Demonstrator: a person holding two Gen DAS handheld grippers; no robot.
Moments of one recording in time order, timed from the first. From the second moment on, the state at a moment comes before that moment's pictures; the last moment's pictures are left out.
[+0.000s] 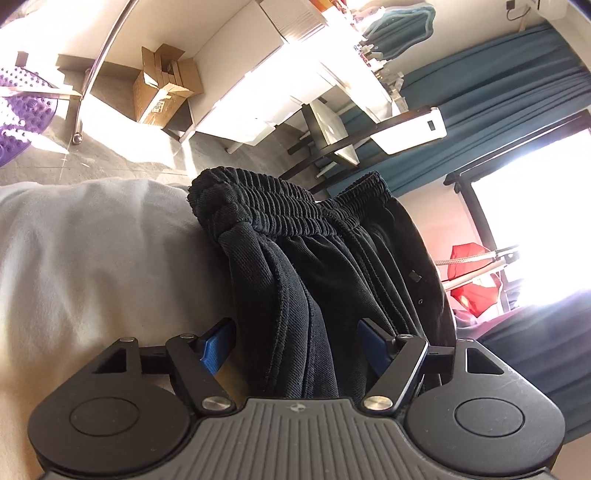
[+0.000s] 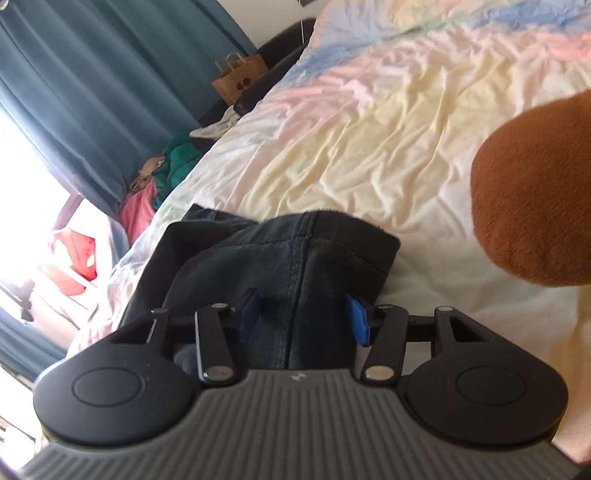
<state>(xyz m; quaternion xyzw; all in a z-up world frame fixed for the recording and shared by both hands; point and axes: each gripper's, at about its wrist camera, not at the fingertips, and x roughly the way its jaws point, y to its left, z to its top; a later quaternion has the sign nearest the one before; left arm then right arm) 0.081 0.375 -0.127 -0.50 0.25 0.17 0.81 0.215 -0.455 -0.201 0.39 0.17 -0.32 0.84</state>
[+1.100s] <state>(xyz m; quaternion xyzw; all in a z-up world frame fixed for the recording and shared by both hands) 0.085 0.383 -0.140 -0.55 0.24 0.13 0.79 0.200 -0.419 -0.142 0.32 0.08 -0.29 0.90</state>
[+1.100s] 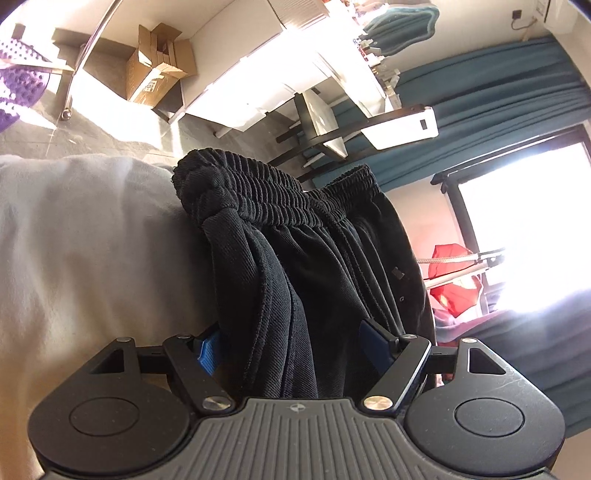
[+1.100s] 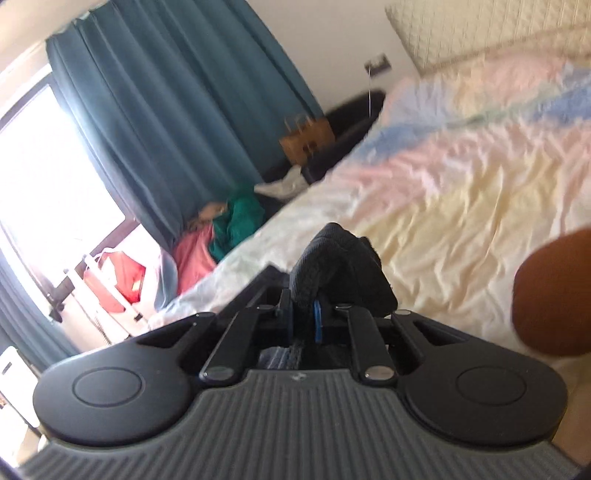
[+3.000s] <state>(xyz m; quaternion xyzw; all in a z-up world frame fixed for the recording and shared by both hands) 0.536 0.324 -0.106 -0.32 0.27 0.12 0.90 0.508 -0.475 -0.168 0.30 0.17 -0.24 0.91</state>
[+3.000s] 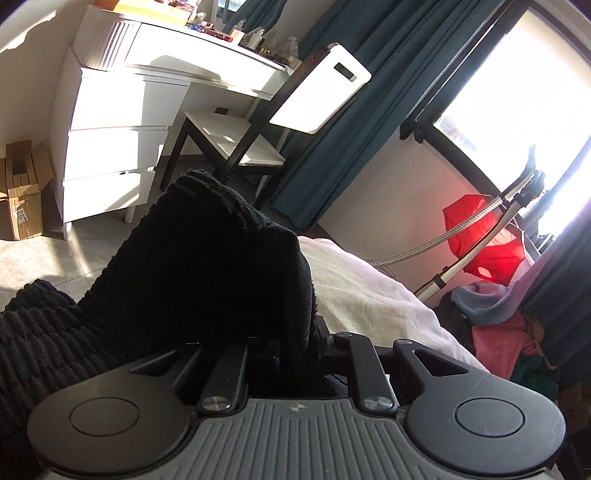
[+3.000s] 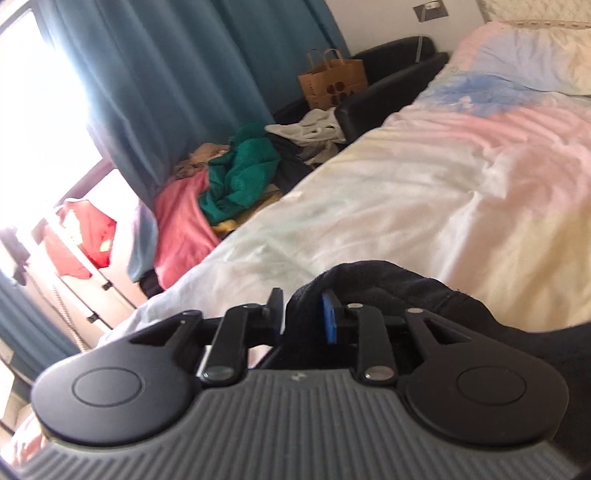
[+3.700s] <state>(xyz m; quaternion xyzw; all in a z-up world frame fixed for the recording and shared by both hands) 0.288 0.366 -0.159 -0.57 0.26 0.06 0.78 0.297 -0.456 -0.225 0.58 0.17 -0.11 0.79</state>
